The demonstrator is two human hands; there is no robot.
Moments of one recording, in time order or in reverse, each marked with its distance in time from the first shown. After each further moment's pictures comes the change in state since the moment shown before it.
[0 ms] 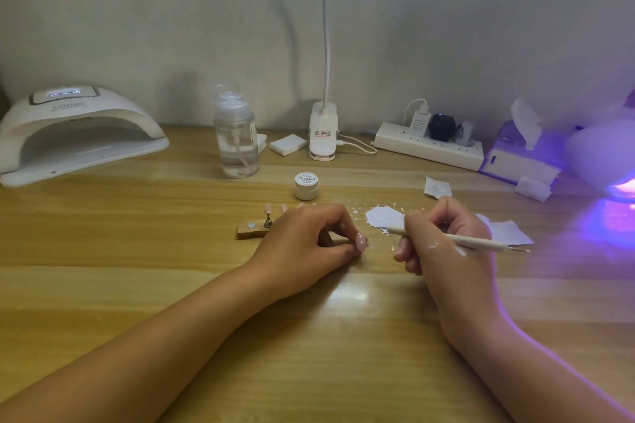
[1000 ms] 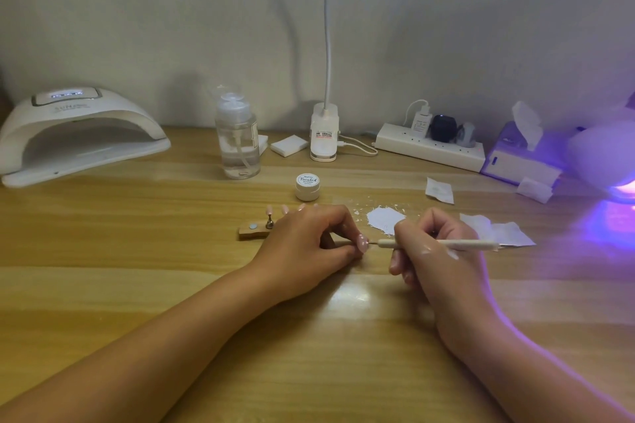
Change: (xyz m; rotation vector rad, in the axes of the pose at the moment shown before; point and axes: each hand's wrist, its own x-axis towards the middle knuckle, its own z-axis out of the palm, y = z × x) left_hand 0.000 0.003 0.000 0.045 0.014 0.006; right_hand -0.007 -0.005 0.003 -0.017 -0.077 0.118
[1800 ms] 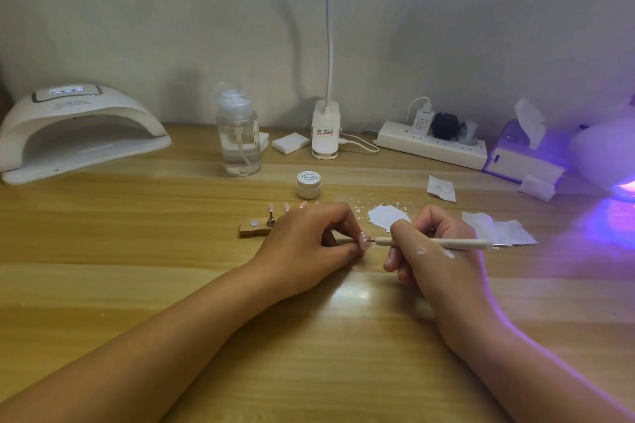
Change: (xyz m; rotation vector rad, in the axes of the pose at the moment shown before) left_hand 0.000 -0.001 0.000 0.019 0.008 0.017; right_hand 0.001 0.002 0.002 -0.025 -0.016 0.005
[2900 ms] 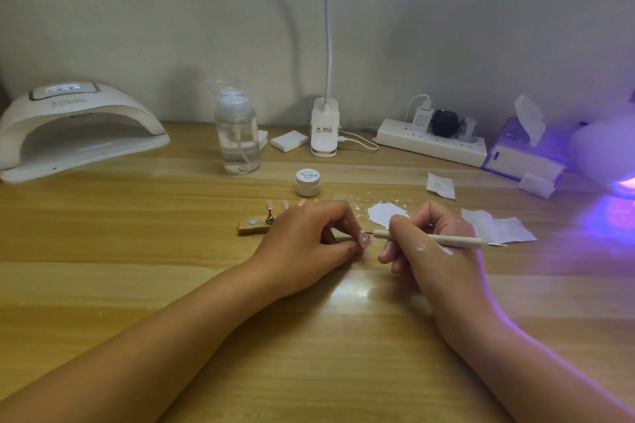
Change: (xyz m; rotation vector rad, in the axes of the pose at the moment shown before) left_hand 0.000 -0.002 0.001 -0.004 0.002 0.010; right_hand -0.001 0.000 0.000 0.035 0.008 -0.035
